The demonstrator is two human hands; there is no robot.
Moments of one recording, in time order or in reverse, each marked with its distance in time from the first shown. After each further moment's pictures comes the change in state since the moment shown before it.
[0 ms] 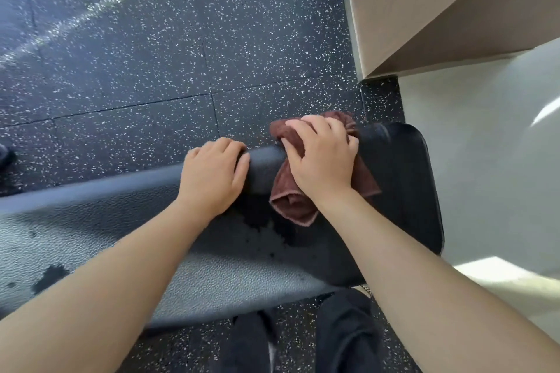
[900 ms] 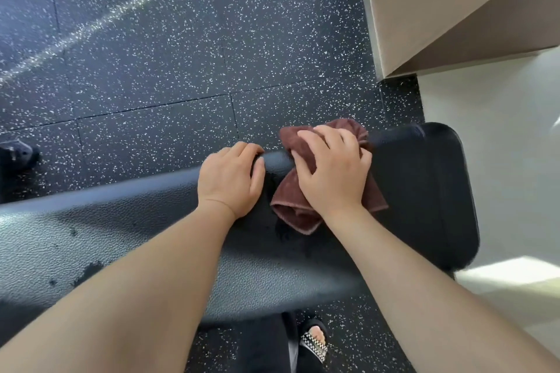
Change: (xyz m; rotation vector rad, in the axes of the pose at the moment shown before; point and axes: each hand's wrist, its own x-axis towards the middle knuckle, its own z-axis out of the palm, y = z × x) left_hand -0.008 -0.030 0.003 -0.023 0.059 0.001; right_hand -0.020 -0.033 0.020 -0.053 0.122 -0.015
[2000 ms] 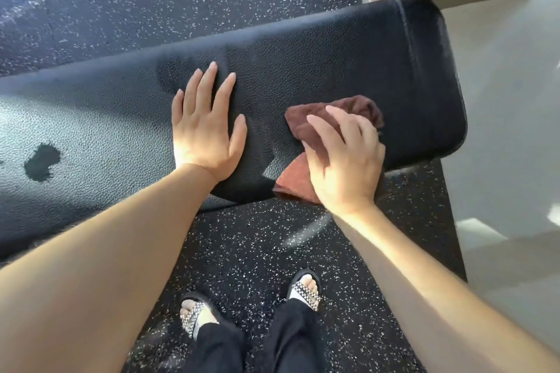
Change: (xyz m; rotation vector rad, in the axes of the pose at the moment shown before) left_hand -0.114 0.034 0.061 0.066 0.243 -0.039; right_hand -0.174 0.067 -0.007 0.057 0.186 -0.096
